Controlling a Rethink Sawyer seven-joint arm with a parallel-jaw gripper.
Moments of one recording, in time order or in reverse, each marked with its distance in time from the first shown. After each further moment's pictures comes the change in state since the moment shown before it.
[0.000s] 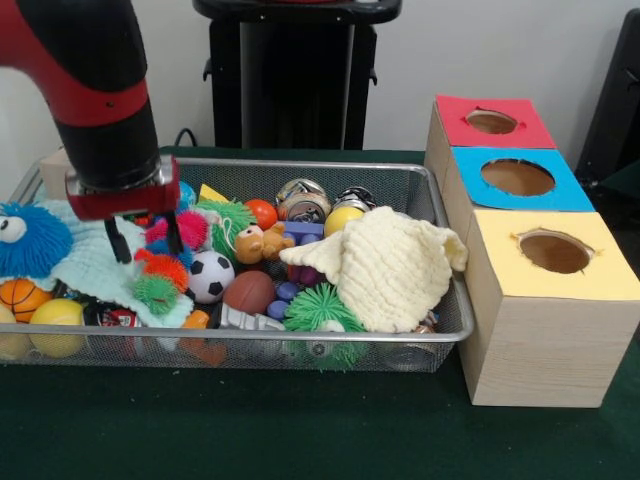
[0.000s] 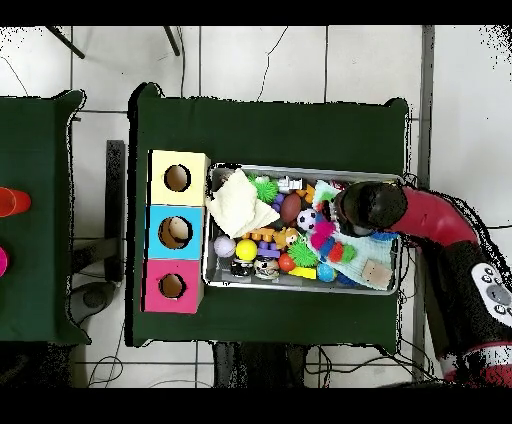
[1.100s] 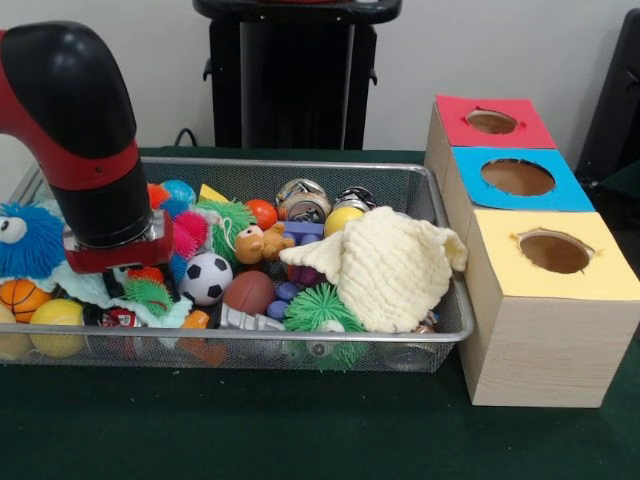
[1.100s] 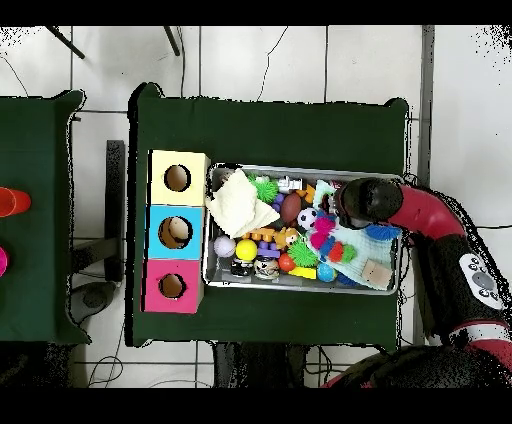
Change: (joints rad) arm -0.005 0.166 -0.001 -0.145 0.002 -0.013 0.000
